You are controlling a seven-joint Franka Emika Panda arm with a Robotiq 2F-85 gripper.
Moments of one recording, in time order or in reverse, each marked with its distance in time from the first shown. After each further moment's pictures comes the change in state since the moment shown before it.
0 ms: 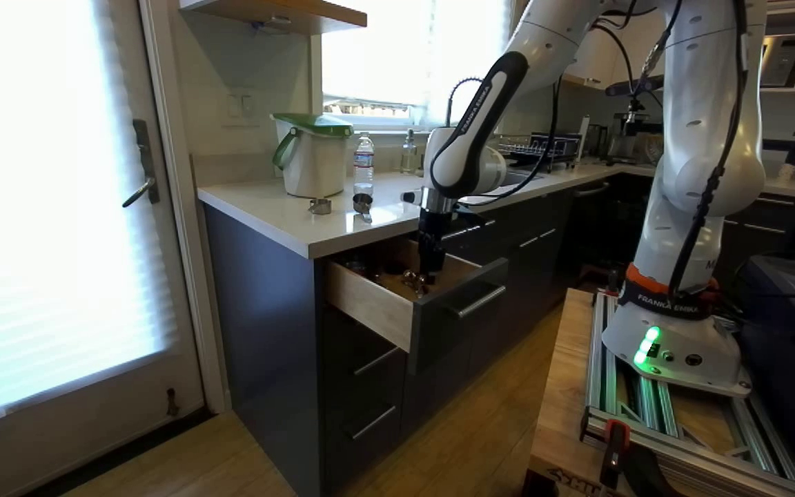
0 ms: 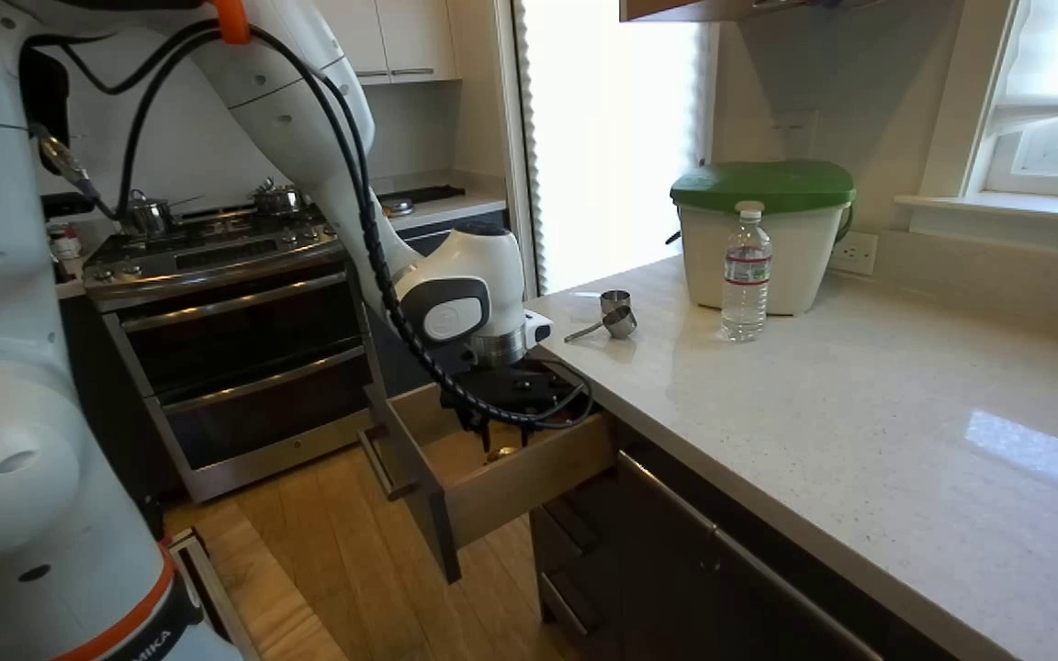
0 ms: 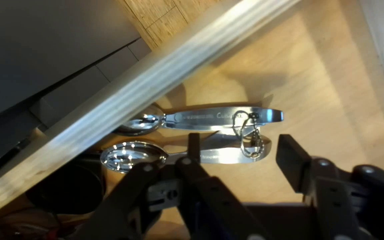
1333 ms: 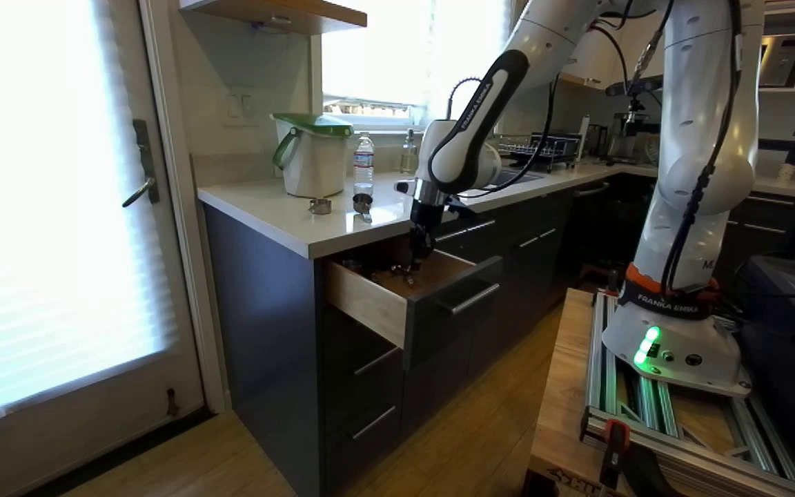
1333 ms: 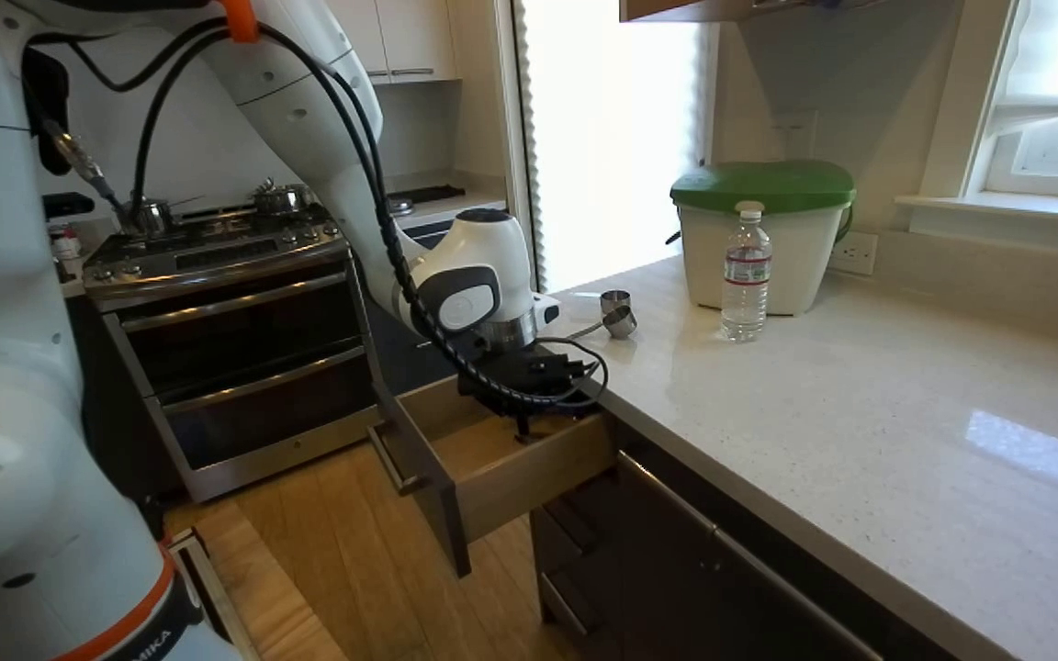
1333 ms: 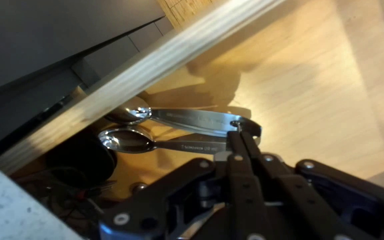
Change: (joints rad) arm -0.108 -0.004 0.091 0.036 -0.094 0.049 0.032
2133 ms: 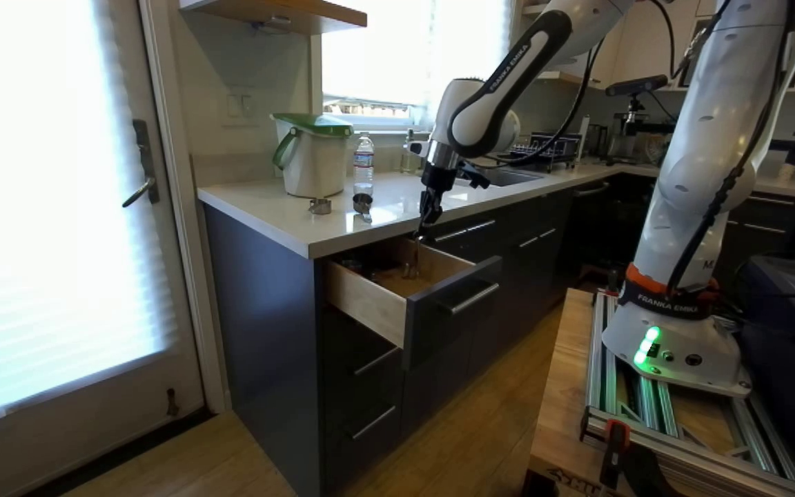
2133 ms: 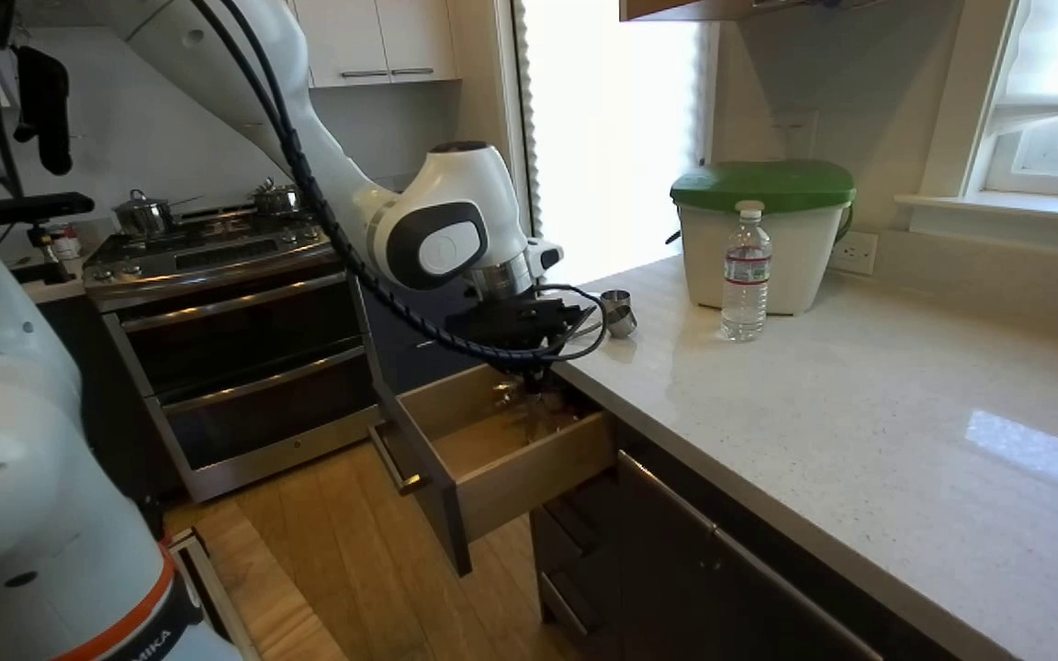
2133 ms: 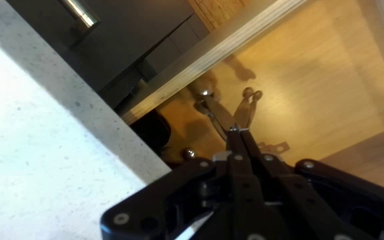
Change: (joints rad) arm 0.017 -0.250 -0.069 -0.070 -0.074 -0.082 0.109
